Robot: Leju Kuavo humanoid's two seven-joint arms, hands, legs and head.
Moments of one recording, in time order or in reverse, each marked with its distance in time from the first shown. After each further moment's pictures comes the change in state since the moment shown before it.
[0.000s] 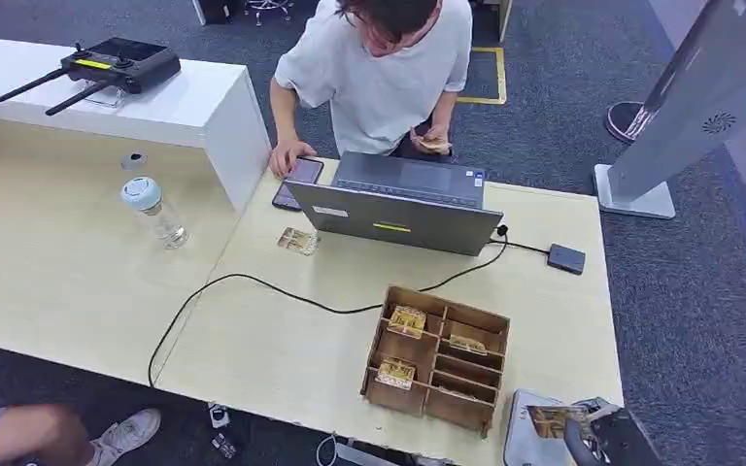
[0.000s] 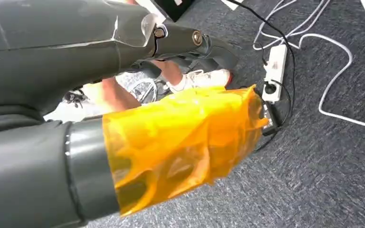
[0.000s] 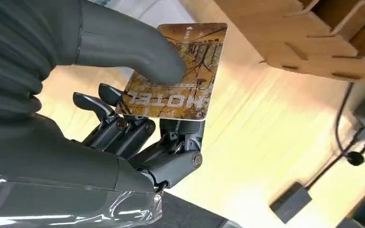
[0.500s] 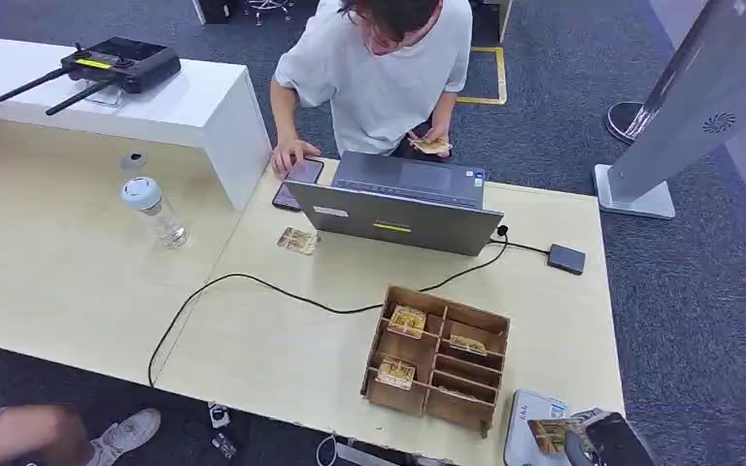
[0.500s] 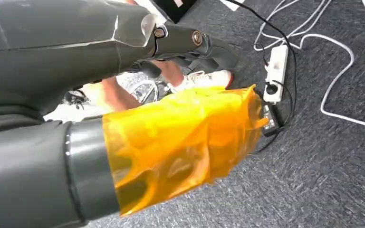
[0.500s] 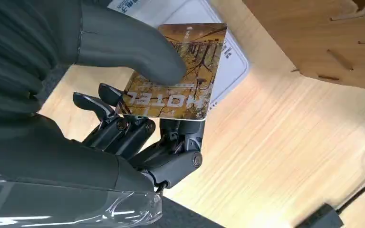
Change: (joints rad) left arm 0.000 0.000 -0.001 0.000 -0.011 -0.003 0.007; right arm 0.010 -0.041 0.014 0.024 -0.035 0.019 0.030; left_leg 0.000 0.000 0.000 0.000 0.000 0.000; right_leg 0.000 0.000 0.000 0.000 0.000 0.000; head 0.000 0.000
